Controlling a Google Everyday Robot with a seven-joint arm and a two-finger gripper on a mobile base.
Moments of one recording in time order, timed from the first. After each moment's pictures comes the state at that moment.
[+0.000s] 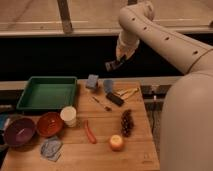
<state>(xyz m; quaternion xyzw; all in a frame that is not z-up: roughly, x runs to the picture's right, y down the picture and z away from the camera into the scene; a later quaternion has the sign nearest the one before) 0.101 -0.153 0.743 -0.15 0.08 0.63 0.75</state>
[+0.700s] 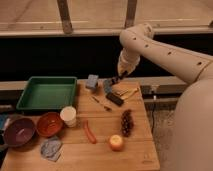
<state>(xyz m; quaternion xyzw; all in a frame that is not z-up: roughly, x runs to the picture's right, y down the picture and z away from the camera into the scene) 0.107 -0.090 0.770 -0.18 0.11 0.63 0.75</state>
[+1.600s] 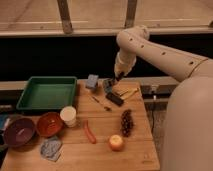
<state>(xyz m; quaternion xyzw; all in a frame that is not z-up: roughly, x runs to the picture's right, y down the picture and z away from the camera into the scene) 0.086 -0.083 0.789 -0.20 0.10 0.62 0.75</state>
